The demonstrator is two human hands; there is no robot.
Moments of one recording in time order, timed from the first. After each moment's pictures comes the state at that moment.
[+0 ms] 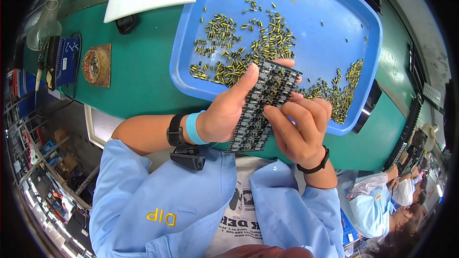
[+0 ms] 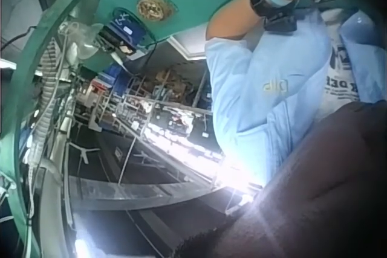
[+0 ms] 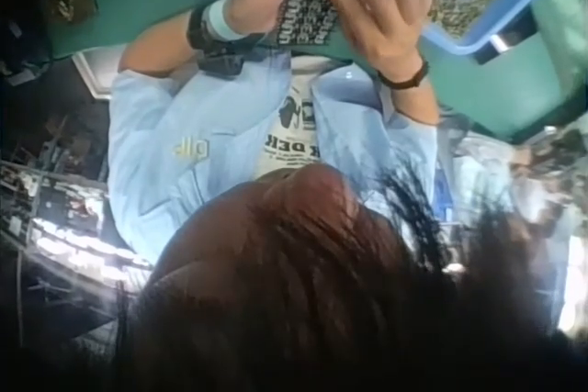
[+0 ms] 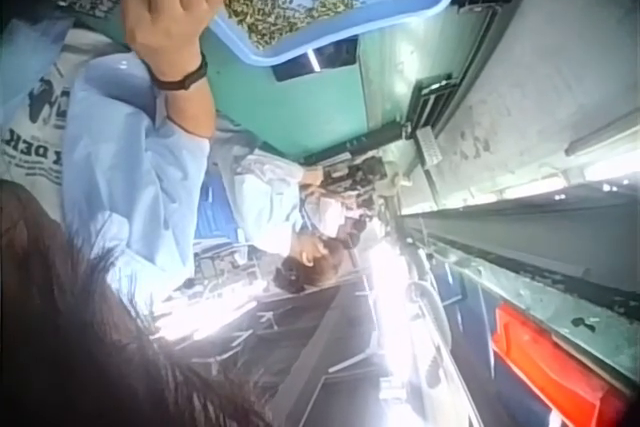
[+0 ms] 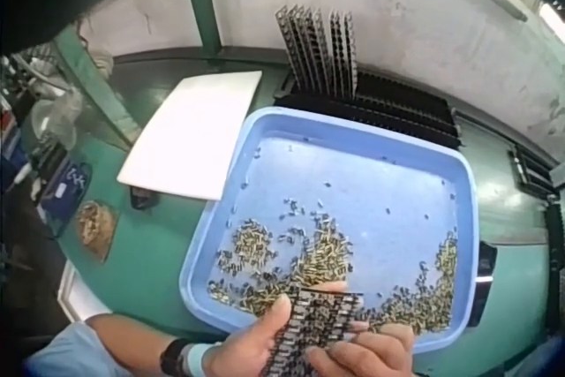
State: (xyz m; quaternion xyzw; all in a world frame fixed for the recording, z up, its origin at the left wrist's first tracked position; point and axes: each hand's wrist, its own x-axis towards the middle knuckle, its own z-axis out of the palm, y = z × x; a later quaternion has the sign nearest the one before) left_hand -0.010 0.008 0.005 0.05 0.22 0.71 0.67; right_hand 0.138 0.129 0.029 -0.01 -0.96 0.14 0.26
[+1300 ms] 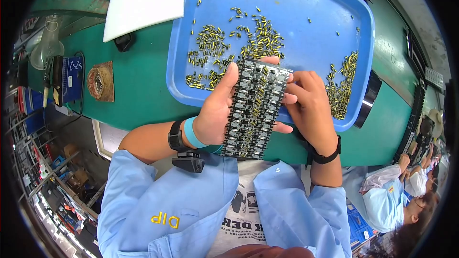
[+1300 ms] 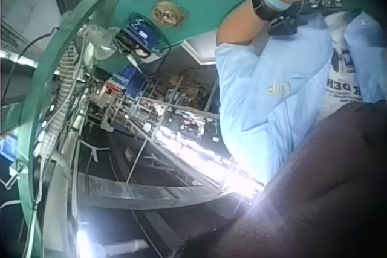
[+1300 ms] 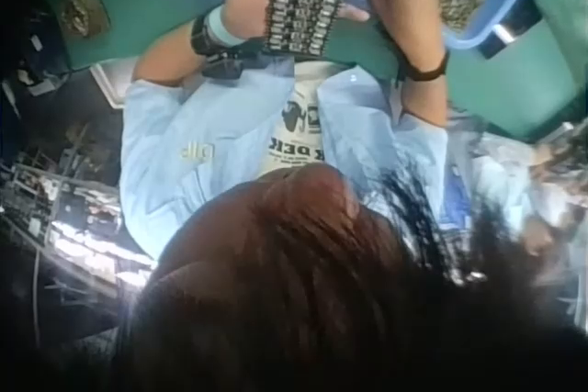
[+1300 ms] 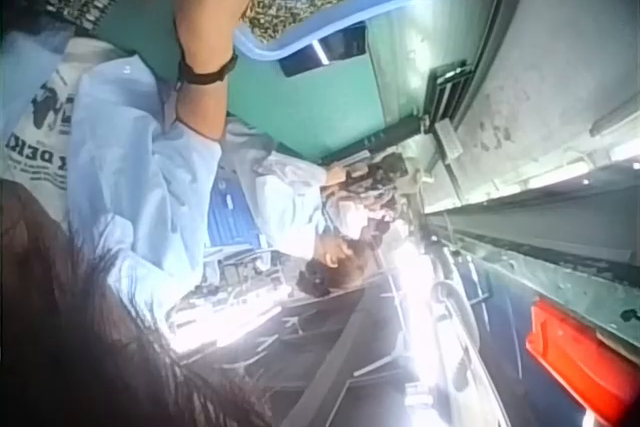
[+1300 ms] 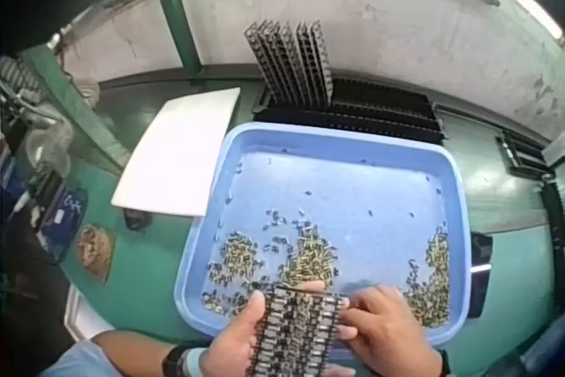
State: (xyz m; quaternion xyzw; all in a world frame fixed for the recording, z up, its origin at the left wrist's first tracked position) left_hand -0.016 0.009 0.005 -0.02 0.08 0.71 0.70; right_hand 0.141 0.173 0.014 -0.14 -0.93 0.31 0.11
